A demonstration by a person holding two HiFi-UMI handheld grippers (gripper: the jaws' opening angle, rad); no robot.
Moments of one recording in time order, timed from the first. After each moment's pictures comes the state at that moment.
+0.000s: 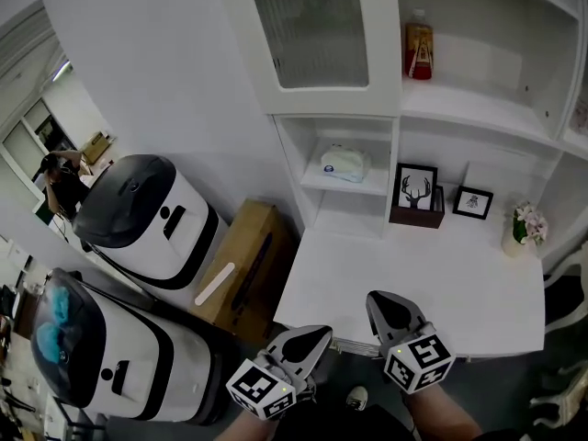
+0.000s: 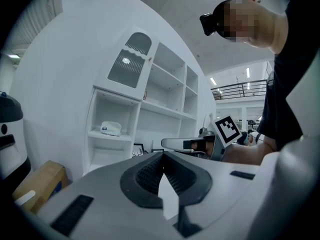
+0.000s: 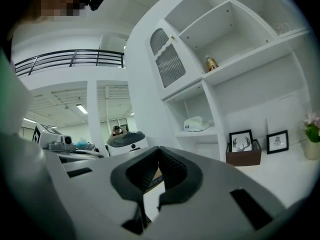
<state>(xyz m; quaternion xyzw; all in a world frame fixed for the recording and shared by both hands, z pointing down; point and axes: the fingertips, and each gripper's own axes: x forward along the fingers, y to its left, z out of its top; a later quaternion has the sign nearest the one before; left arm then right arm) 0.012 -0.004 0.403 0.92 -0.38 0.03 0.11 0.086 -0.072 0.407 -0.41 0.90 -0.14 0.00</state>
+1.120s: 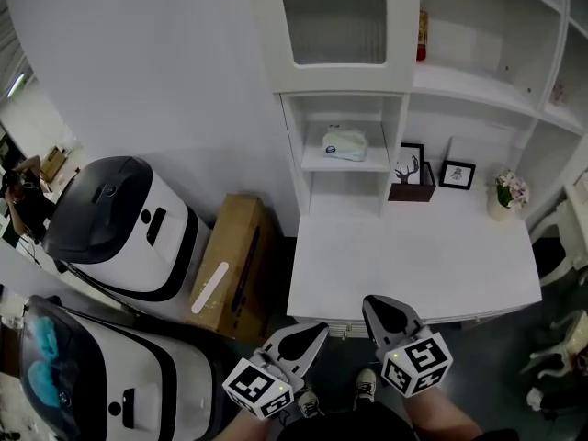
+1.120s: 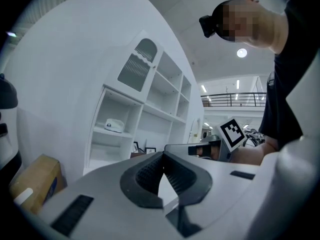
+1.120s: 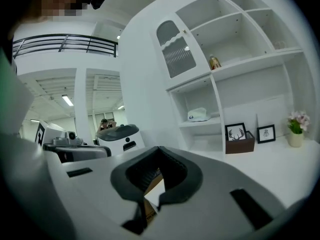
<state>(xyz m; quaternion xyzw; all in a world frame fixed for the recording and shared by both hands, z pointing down) -0.086 0.021 0.418 0.94 -0.31 0.00 0.13 -0.004 -0.022 0.428 -0.48 0.86 -0.15 -0.03</state>
